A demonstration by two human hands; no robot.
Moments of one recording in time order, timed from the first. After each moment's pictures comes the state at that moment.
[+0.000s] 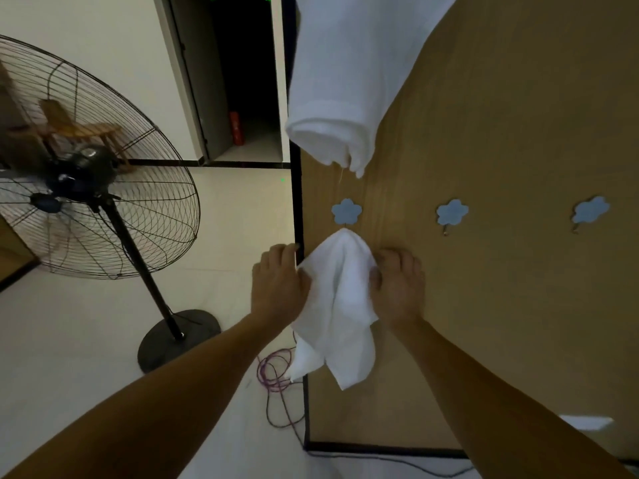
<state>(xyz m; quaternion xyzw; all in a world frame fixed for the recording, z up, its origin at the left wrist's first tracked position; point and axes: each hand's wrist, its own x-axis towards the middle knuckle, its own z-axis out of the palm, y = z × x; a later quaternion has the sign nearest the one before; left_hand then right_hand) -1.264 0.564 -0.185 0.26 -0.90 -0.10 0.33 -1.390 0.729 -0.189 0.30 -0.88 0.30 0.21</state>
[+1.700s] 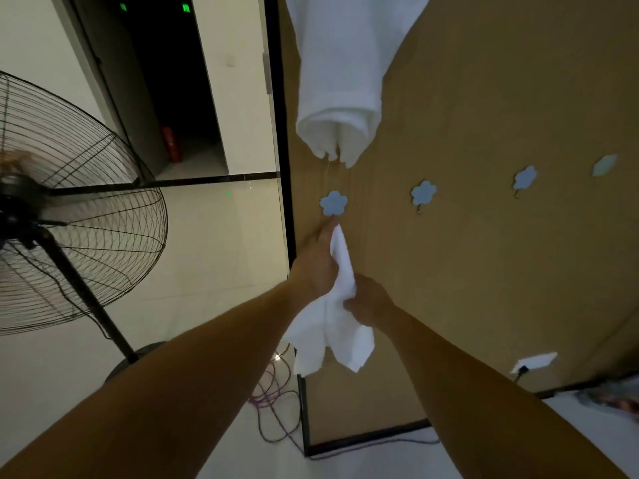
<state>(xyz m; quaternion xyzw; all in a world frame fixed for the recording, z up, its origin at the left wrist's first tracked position) -1.297 0.589 -0.142 0.10 -0.93 -0.29 0.19 -1.341 0.717 -0.193 0.23 -0.90 0.32 -0.17</state>
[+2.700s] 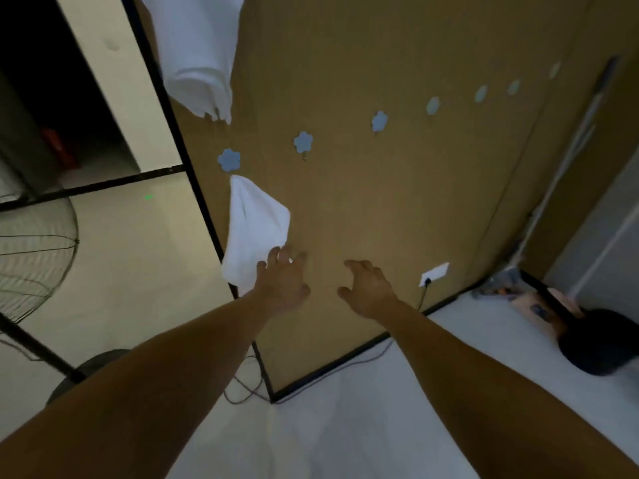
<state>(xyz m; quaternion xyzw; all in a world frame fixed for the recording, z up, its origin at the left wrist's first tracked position) -1.187 0.725 -0.197 0.00 -1.00 -0.03 0.01 -1.203 0.912 -0.217 0.12 -0.96 0.26 -0.06</state>
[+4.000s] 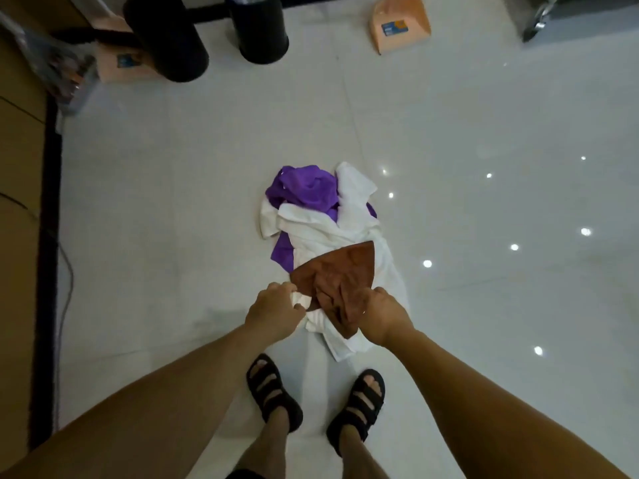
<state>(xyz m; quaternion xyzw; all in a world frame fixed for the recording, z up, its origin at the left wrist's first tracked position) -0.834 1.264 -0.658 -0.41 -0.81 0.03 -0.42 -0.645 1.347 -0.660 -0.54 -0.72 0.39 -0.22</state>
